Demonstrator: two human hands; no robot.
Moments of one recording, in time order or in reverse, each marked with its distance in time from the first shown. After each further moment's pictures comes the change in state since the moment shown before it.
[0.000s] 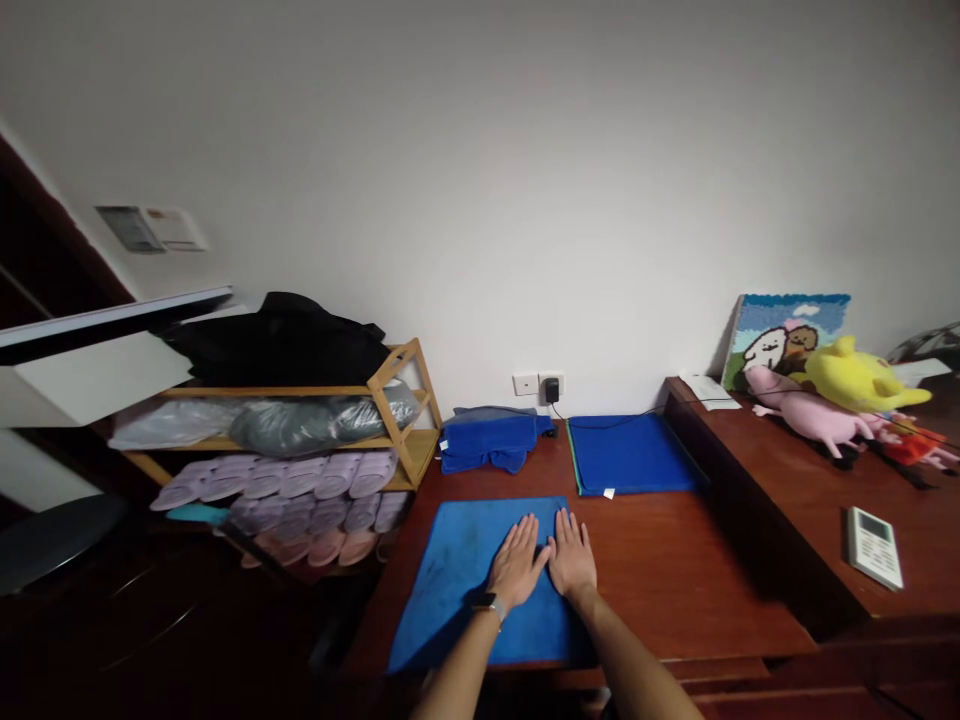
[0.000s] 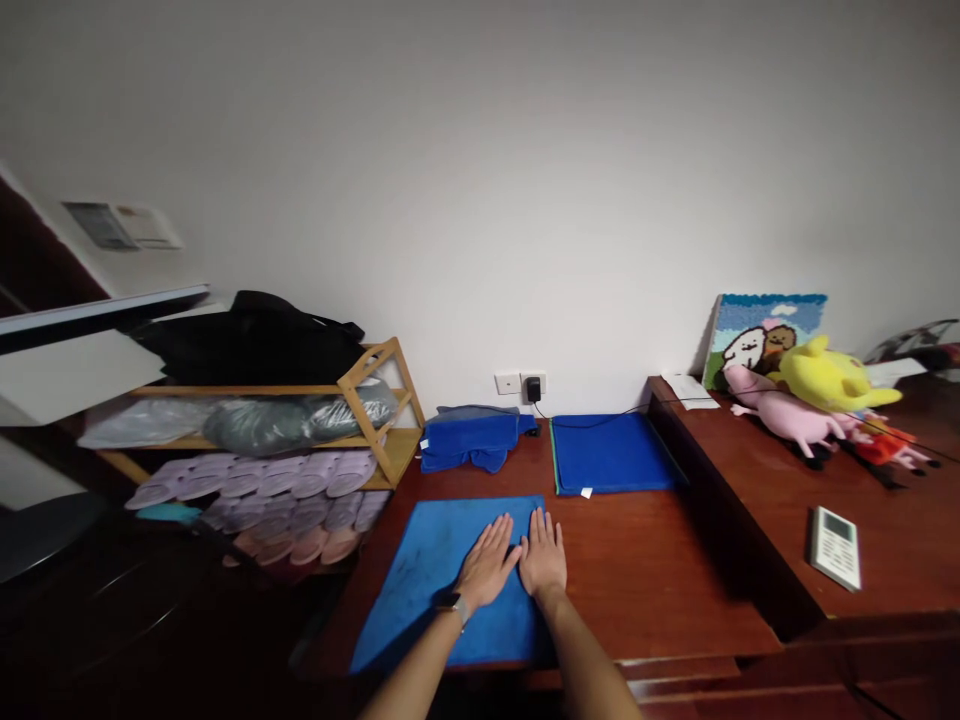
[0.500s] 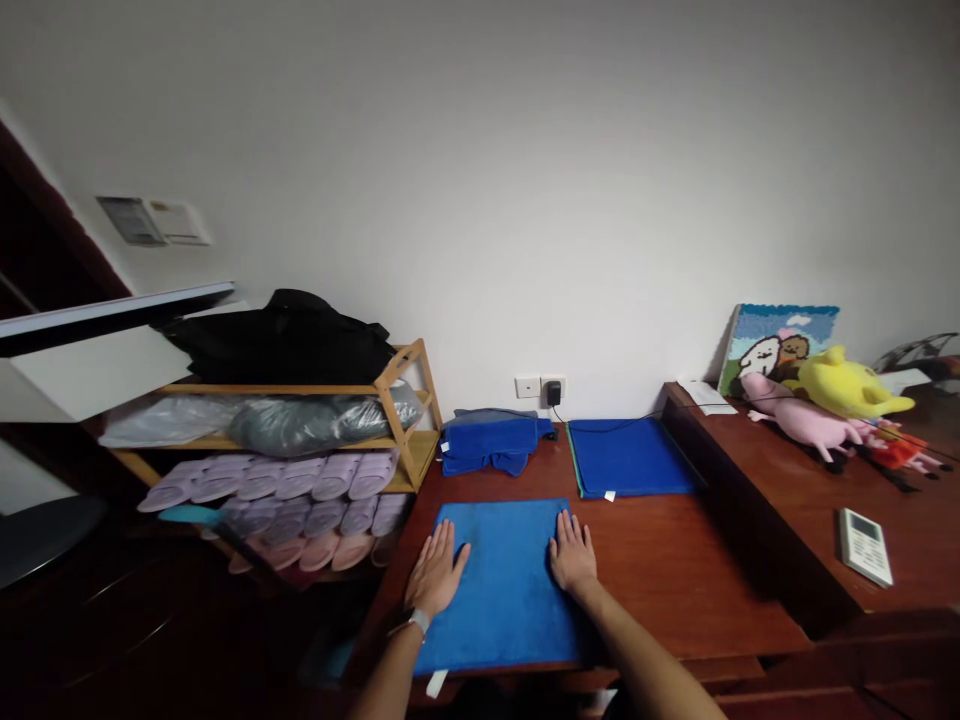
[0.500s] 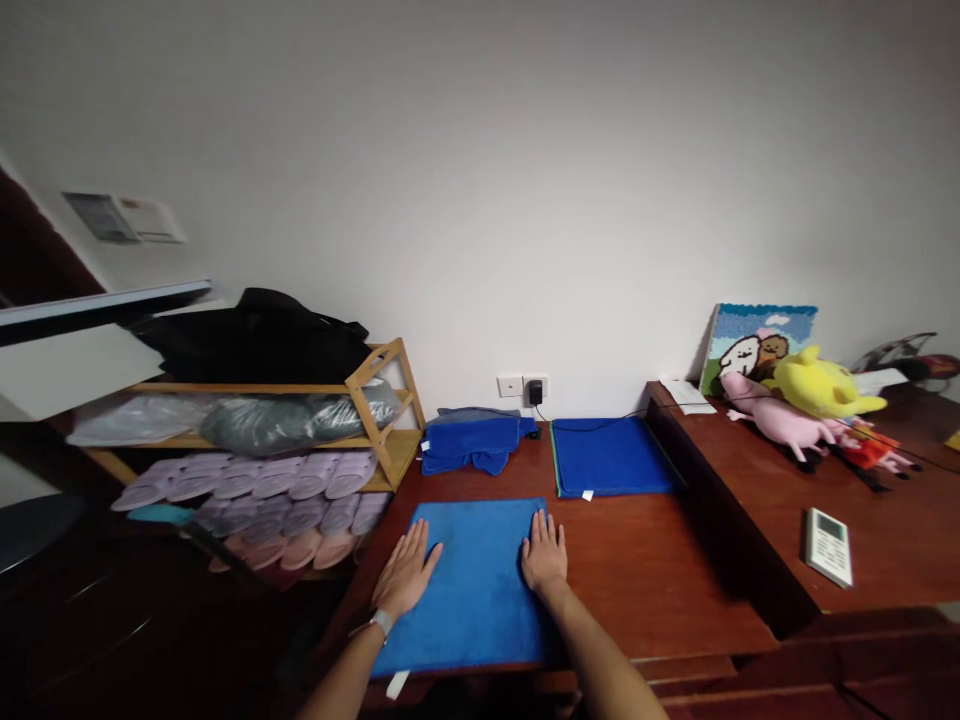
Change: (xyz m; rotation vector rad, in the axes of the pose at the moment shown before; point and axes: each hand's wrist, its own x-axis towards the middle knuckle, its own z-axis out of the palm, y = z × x) left_hand -0.071 -0.150 -0.033 0.113 0.131 -0.357; right_hand 0.008 -0.009 -0.008 -0.024 -0.034 0.066
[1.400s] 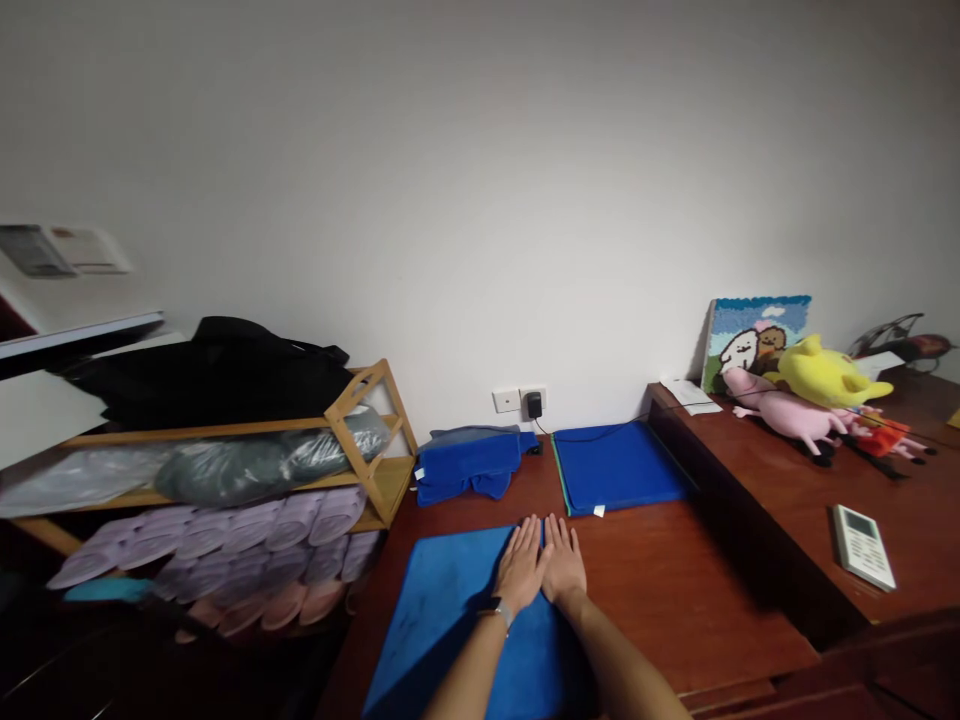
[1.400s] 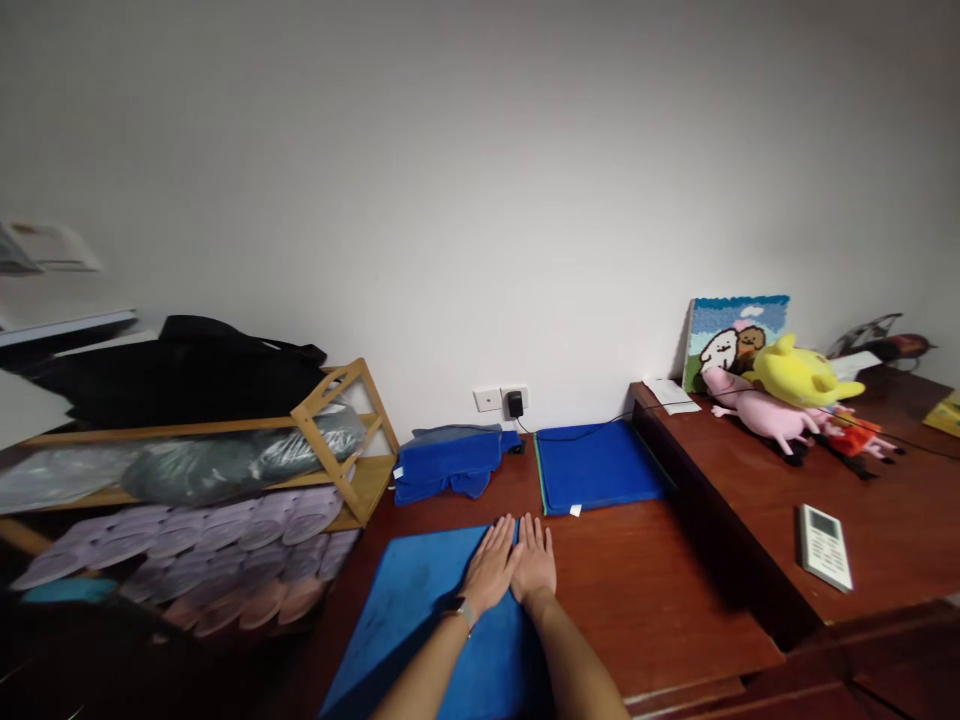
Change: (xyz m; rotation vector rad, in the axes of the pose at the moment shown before) left_hand 0.067 0.196 0.023 -0.154 -0.098 0.406; right_hand 0.046 0.015 0.022 0.037 0.063 -0.093
